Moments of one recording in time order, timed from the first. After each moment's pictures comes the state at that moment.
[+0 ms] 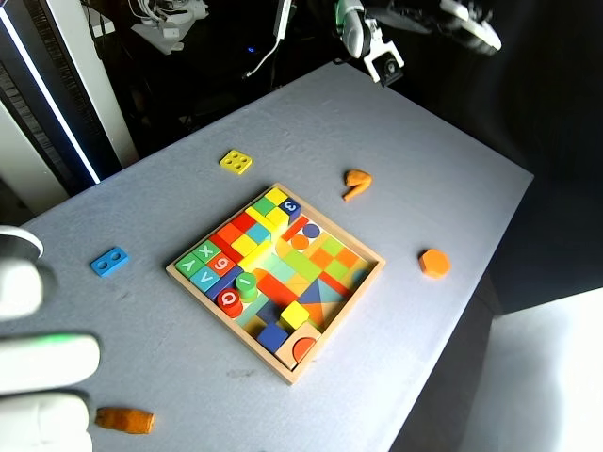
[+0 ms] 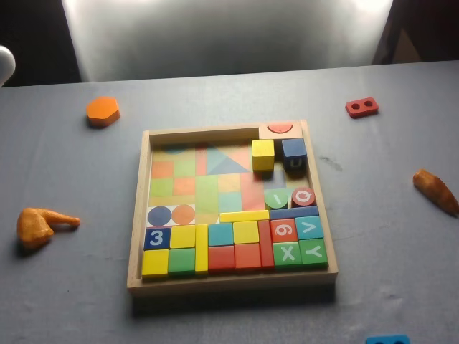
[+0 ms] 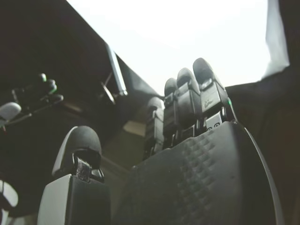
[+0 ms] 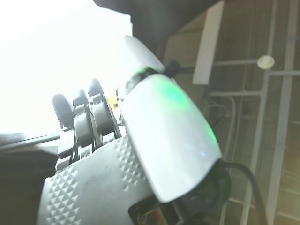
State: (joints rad) left arm 1.21 -0.70 0.98 -0.33 -1.64 0.59; right arm -0.75 -0.83 1.17 0.02 1.31 -0.27
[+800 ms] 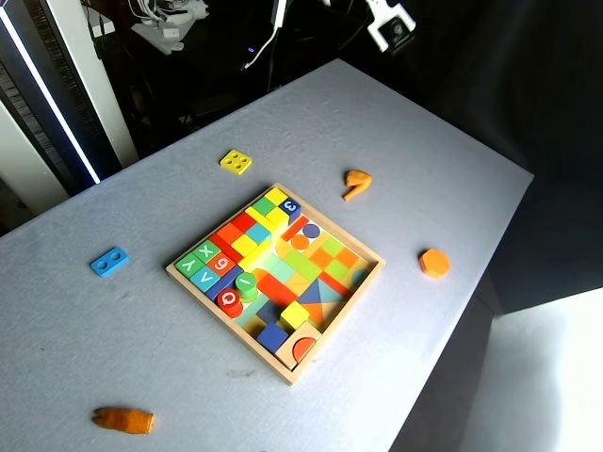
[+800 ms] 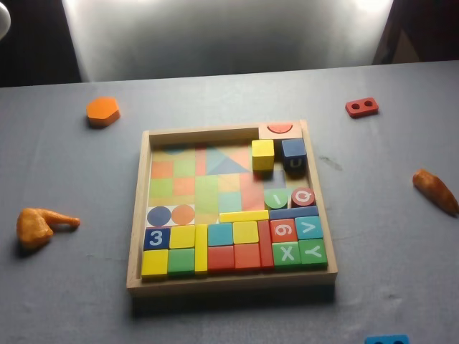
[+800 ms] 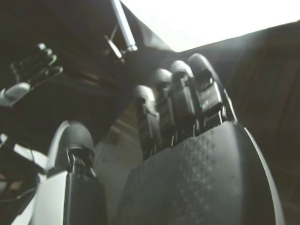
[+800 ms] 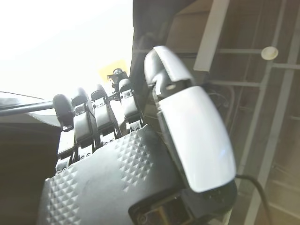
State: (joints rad) left arm 1.05 -0.62 0.94 -0.11 -1.66 0.69; right arm -0.98 -0.71 1.04 0.20 1.57 -0.37
